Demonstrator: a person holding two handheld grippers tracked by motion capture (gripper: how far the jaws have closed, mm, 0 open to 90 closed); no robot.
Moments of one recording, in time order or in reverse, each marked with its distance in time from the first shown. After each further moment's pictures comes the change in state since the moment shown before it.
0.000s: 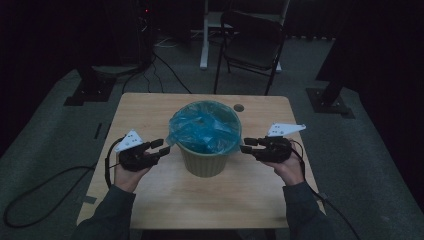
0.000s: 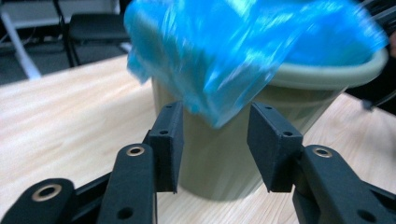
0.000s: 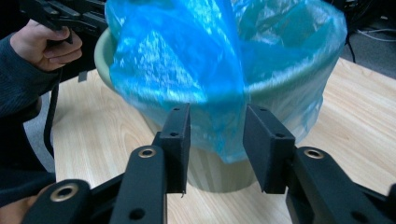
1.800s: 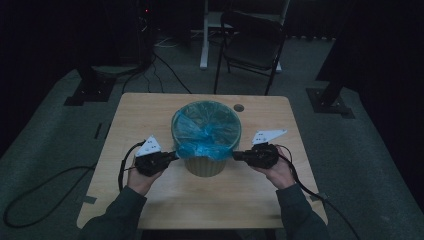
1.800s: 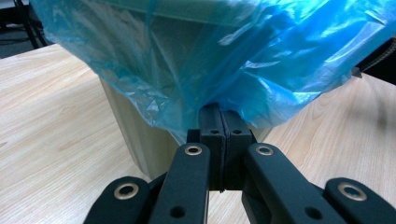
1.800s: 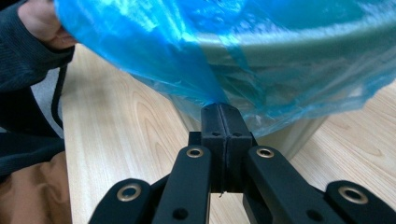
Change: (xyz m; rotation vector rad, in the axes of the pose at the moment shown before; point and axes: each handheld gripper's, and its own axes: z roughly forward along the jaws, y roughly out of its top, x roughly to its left) left arm -0.019 -0.023 0.037 0.146 -0.059 0.061; right arm 0.011 -0.015 0.034 0.141 0.062 -0.024
